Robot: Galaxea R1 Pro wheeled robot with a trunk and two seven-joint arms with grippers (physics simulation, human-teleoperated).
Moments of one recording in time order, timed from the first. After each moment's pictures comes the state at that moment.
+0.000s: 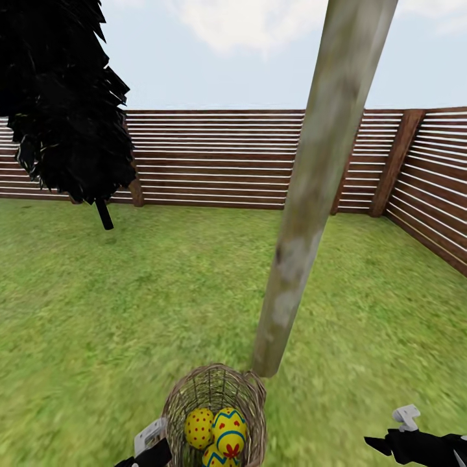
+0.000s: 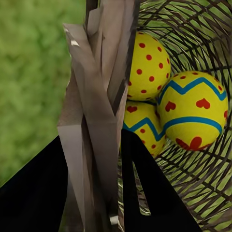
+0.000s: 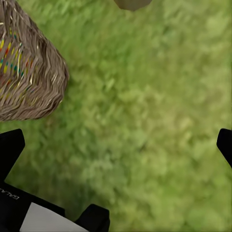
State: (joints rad) left arm -0.39 -0.04 0.21 -0.30 0.37 0.12 -0.07; right arm -0.39 -0.44 -0.21 -0.46 0.17 0.18 0.89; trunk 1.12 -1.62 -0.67
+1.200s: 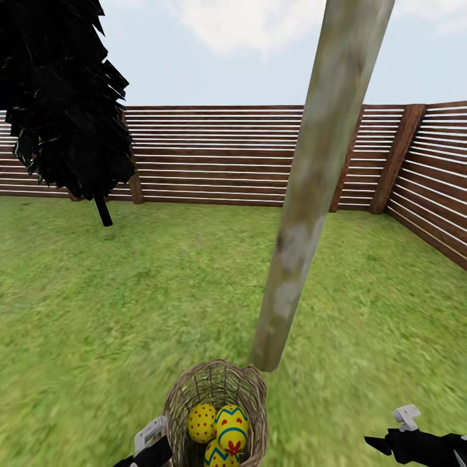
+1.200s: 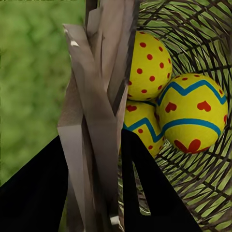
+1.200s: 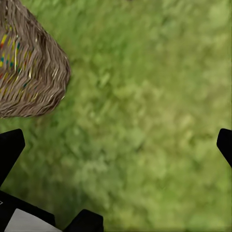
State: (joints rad) left arm -0.39 -0.04 0.21 -0.30 0.39 0.12 -0.11; right arm -0.39 -0.44 -0.21 -0.46 0.17 0.18 0.89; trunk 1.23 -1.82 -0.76
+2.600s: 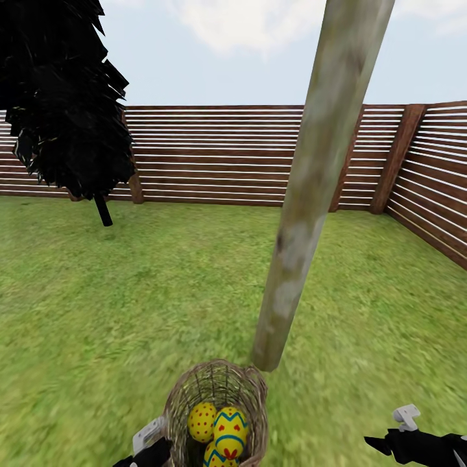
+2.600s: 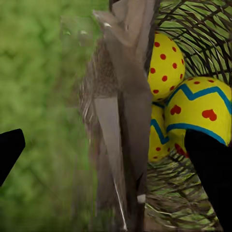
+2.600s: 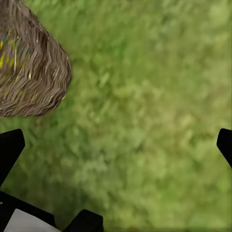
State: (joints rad) left arm -0.39 -0.04 0.21 -0.30 0.38 0.12 -0.07; right arm -0.39 -0.44 -0.21 -0.46 0.17 0.18 0.89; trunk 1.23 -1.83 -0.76
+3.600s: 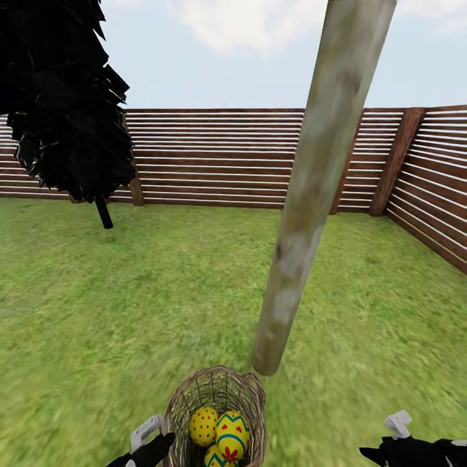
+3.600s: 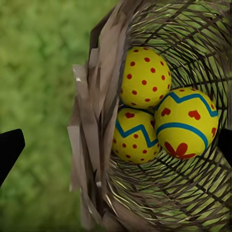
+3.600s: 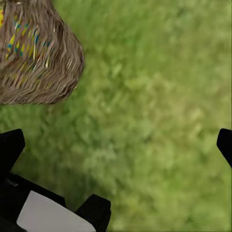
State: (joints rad) left arm -0.40 -0.03 0.22 -0.32 0.38 0.13 -0.08; right arm -0.39 -0.41 -0.20 -0.43 0.23 0.15 0.89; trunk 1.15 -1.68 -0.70
